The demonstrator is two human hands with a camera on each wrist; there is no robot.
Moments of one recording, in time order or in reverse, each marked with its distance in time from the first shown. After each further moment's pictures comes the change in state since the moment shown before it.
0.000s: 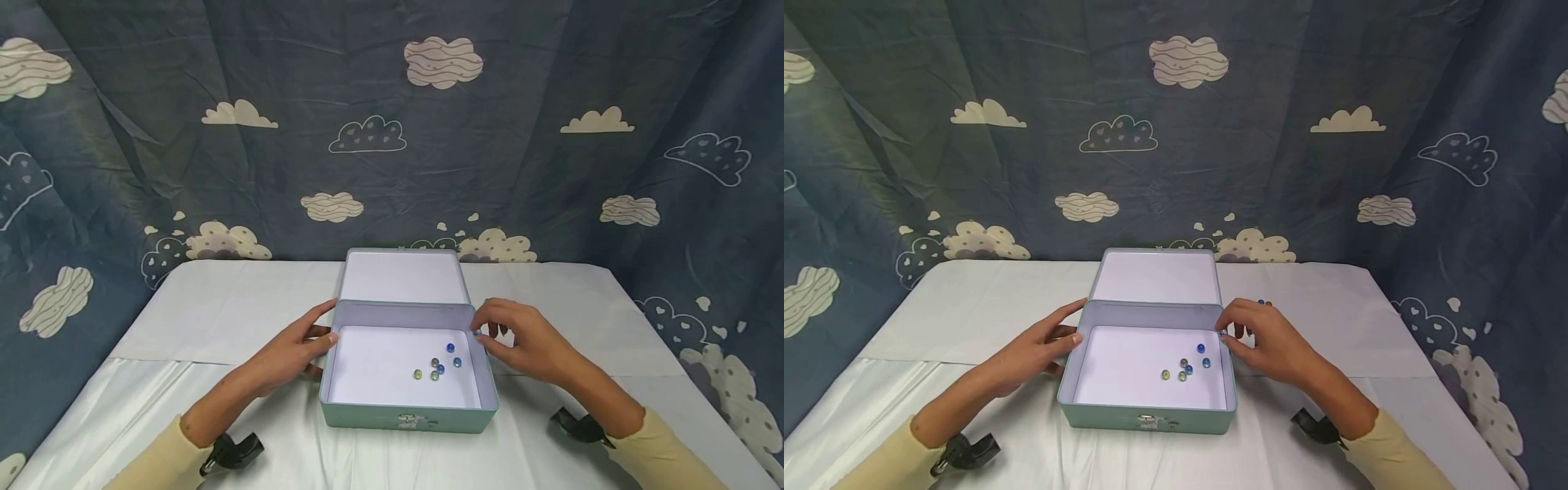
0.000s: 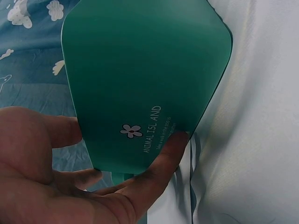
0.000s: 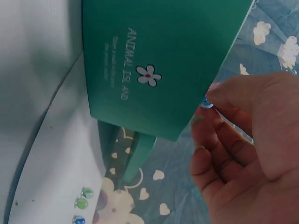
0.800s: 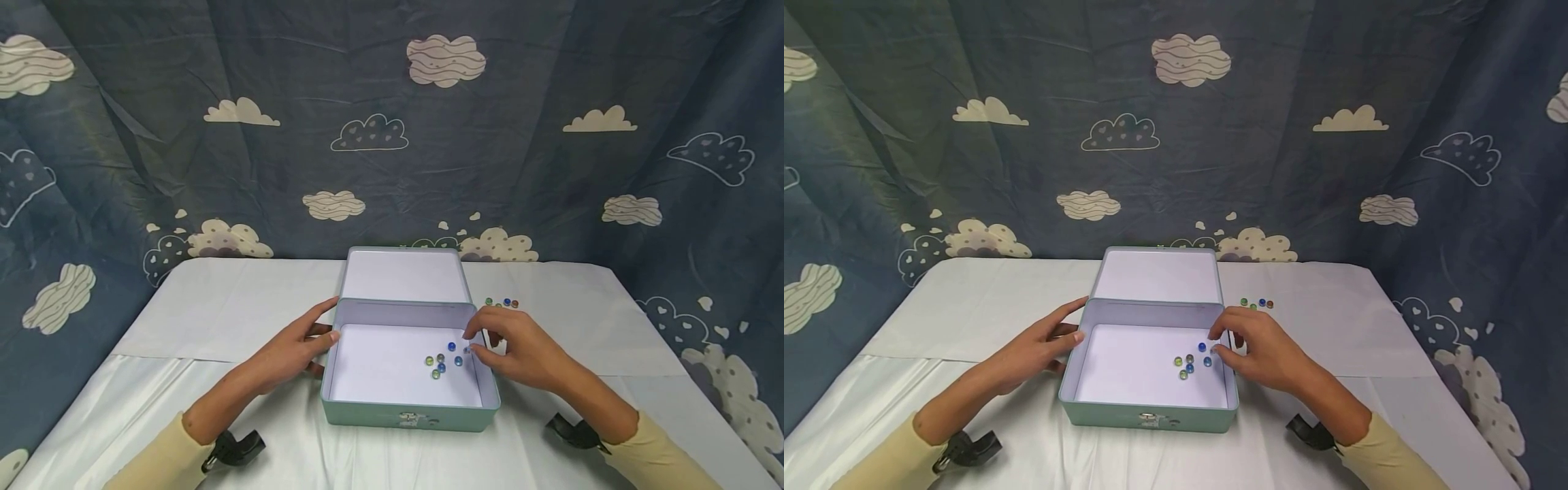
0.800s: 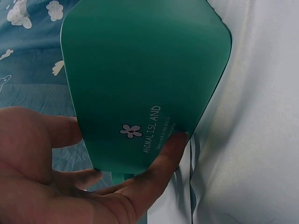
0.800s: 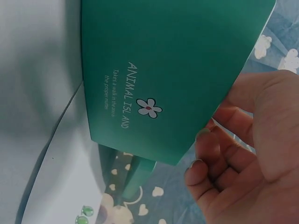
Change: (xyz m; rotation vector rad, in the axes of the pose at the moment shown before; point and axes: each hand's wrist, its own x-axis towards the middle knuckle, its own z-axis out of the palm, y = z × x) left_hand 0.001 -0.001 -0.001 -0.005 -0.010 0.002; right_hand -0.002 -0.013 0.010 0.013 -0.030 0.008
